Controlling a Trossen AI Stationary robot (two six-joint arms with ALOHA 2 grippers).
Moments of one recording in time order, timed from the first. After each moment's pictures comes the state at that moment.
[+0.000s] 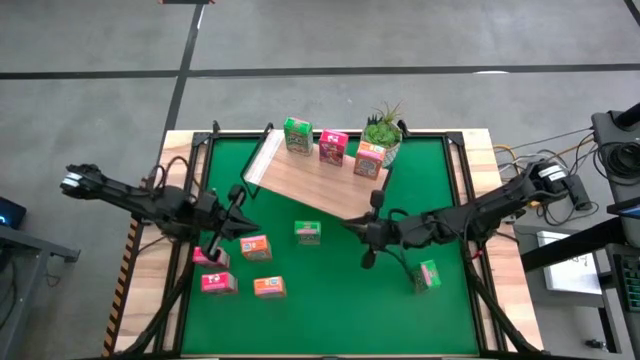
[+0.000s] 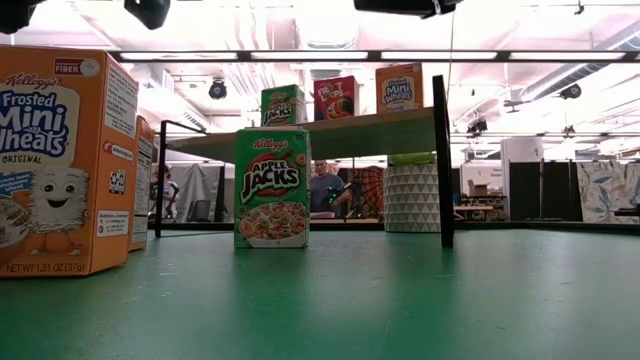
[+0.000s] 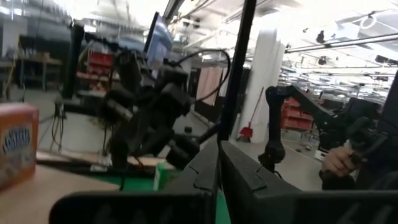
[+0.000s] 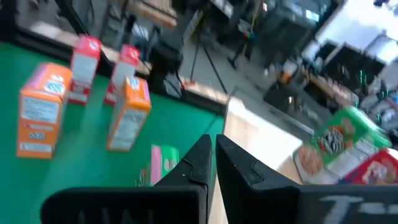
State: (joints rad) left arm -0.29 0.67 0.42 0.48 -0.05 -0.20; right arm 0.32 1.36 0.82 0.39 0.53 -0.38
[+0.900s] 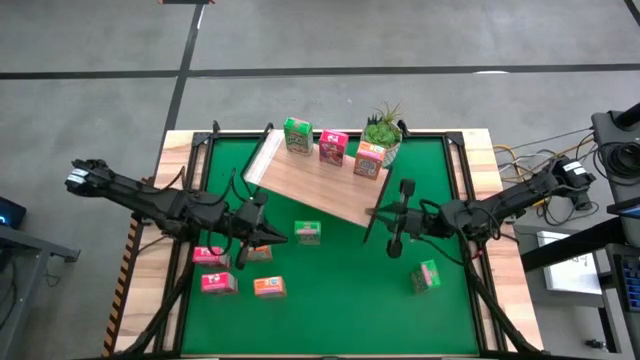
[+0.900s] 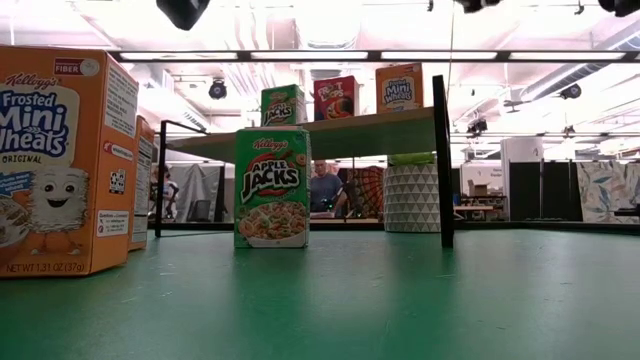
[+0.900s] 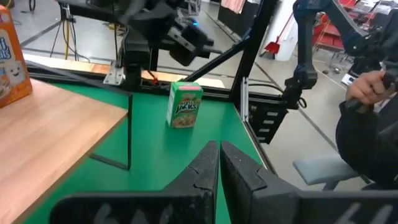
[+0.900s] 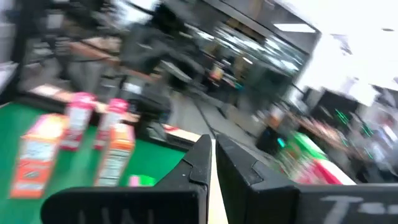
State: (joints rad) left arm -0.29 0.99 0.76 0.03 -0.07 -0.25; right arm 0.32 1.07 0.56 0.63 0.51 -0.46
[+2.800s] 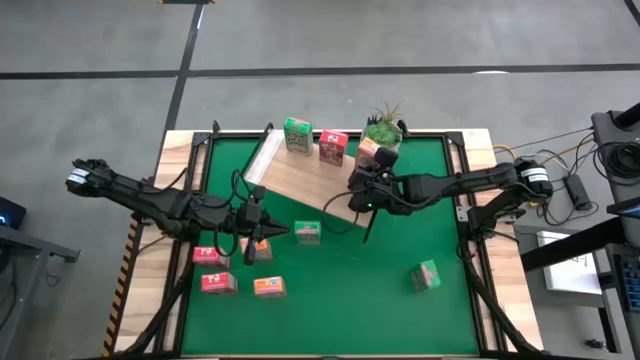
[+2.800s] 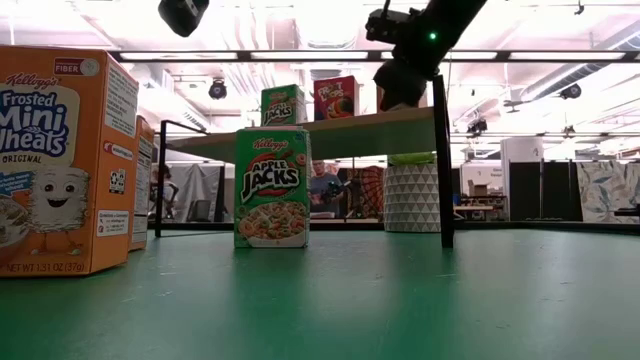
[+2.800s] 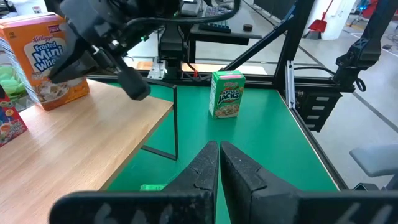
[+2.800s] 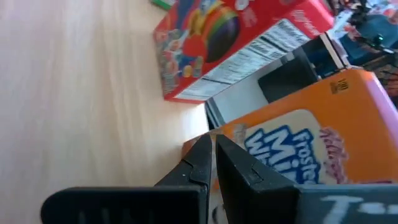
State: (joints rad) left arm -0.29 1.00 0.77 -0.05 -0.23 -0.15; right arm 0.02 1.52 1.16 -0.52 0.85 -0.04
